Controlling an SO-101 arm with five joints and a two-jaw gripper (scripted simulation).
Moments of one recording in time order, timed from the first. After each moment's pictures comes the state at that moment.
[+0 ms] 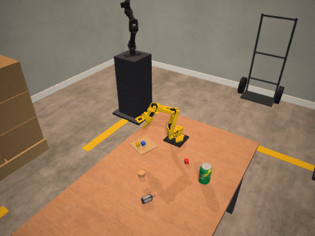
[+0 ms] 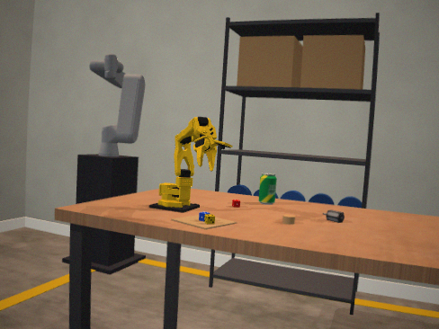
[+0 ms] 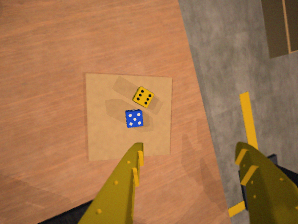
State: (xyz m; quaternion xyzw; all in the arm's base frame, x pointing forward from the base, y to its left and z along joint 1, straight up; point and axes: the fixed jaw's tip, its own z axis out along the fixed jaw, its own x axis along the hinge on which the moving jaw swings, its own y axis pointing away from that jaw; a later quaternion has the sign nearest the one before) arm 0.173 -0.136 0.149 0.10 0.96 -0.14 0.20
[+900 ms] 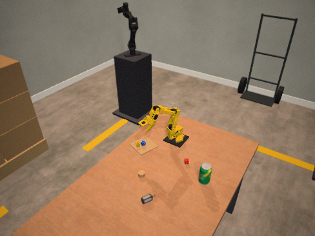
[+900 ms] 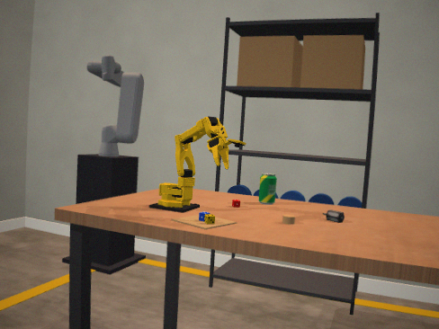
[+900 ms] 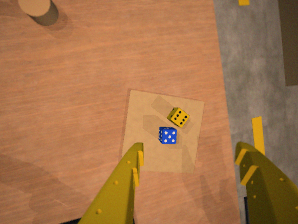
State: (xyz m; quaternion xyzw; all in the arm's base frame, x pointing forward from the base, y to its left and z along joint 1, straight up) arm 0.204 -0.089 0.154 0.04 0.97 -0.10 0.24
